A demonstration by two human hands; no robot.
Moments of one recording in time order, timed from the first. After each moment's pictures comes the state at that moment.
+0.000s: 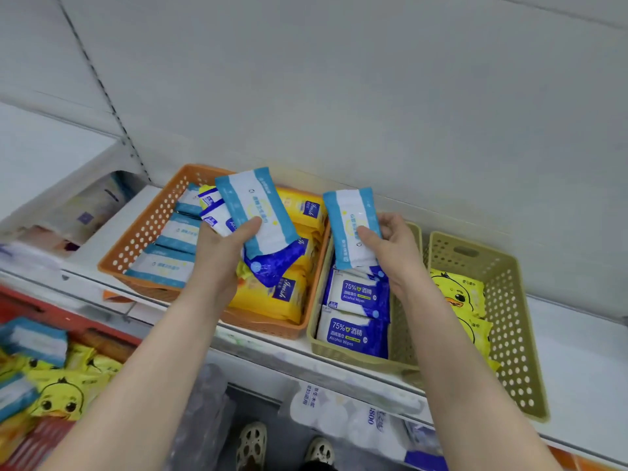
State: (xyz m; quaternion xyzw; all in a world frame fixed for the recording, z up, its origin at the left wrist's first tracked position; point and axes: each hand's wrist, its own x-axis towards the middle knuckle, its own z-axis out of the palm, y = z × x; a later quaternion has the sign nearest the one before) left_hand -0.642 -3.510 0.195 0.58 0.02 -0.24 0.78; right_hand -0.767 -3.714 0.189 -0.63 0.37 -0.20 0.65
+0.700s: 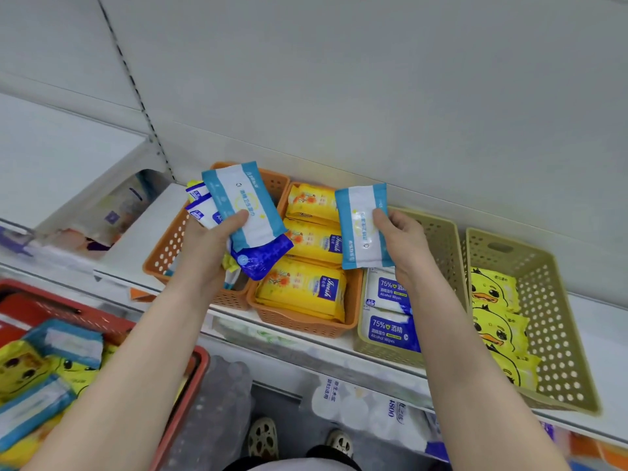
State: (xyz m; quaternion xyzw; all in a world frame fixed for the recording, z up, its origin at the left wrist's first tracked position) left_hand -0.577 -3.444 0.186 0.57 0.03 -0.25 0.78; right_hand -0.719 -3.669 0.186 -0.63 0.40 -0.21 0.63
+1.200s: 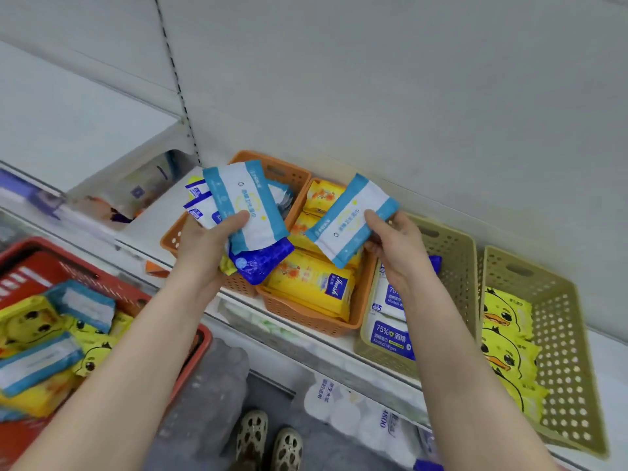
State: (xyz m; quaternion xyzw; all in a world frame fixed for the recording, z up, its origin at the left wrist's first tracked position) left_hand -0.596 -3.419 0.187 0.56 0.06 -0.21 0.80; right_hand -0.701 -3.651 0.188 -0.57 0.34 -0.19 0.72
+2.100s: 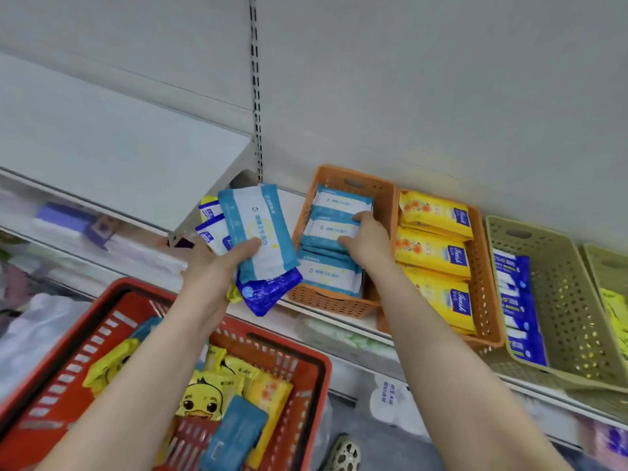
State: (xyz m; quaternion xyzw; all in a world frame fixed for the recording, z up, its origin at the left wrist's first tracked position) left_hand -0.475 -3.269 0.167 0.59 0.02 -0.26 0.77; right_hand -0.528 -3.508 0.127 -0.86 0.41 -0.02 0.31
